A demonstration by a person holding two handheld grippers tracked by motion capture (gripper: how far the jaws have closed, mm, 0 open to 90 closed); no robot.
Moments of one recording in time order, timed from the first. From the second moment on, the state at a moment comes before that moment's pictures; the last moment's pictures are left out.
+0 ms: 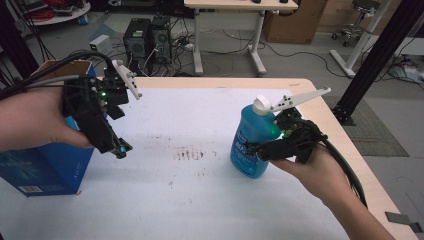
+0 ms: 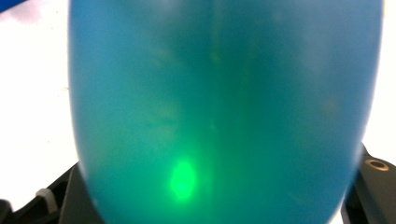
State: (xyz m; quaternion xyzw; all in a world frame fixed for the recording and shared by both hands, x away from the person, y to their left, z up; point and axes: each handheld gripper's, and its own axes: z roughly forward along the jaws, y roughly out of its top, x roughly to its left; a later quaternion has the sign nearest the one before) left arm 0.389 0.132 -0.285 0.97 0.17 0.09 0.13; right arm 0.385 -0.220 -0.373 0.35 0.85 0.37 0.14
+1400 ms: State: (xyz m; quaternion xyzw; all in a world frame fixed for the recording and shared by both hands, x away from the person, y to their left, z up) left arm 0.390 0.125 -0.258 0.97 0.15 0.08 0.16; right arm 0.405 -0.218 -0.330 0.23 0.87 0.43 0.10
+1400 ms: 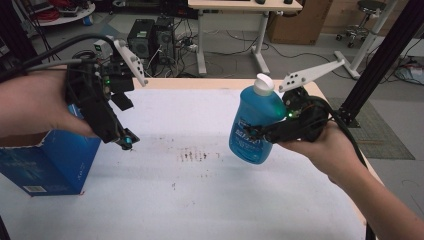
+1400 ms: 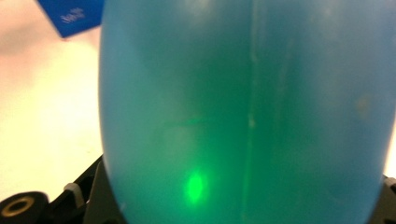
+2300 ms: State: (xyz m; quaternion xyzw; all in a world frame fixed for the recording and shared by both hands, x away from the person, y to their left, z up) left arm 0.395 0.100 -0.155 0.97 0.06 0.06 0.24; right arm 0.427 -0.122 -0.257 -0.01 0.90 0.43 0.00
